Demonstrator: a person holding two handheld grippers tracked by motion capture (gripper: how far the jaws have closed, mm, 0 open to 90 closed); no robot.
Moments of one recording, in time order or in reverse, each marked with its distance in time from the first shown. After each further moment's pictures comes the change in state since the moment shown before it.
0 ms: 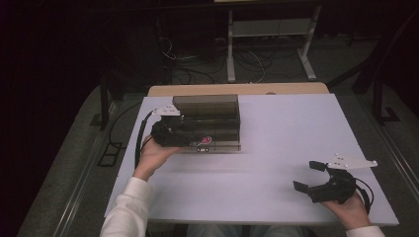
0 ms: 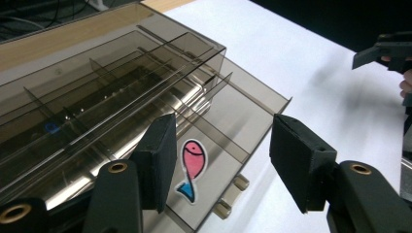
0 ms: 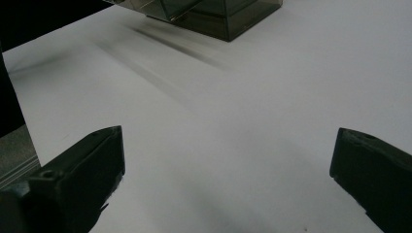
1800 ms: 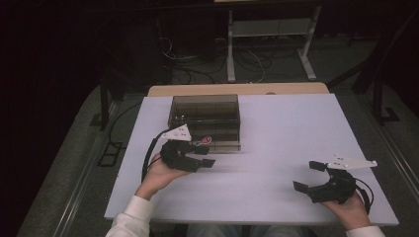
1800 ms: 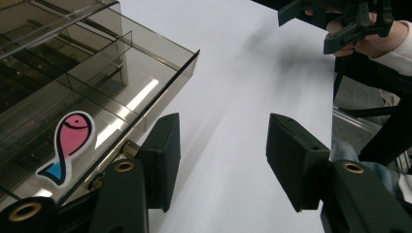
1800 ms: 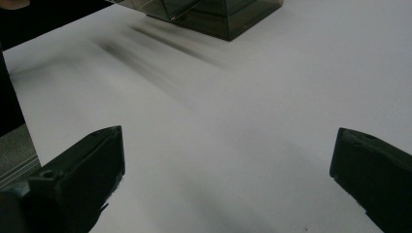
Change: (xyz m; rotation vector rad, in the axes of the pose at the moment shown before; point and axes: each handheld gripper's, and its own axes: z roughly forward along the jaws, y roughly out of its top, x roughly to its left) left arm -0.040 -0.031 0.014 0.074 -0.185 0.095; right arm 0.001 0.000 0.000 0.002 0.000 -0.001
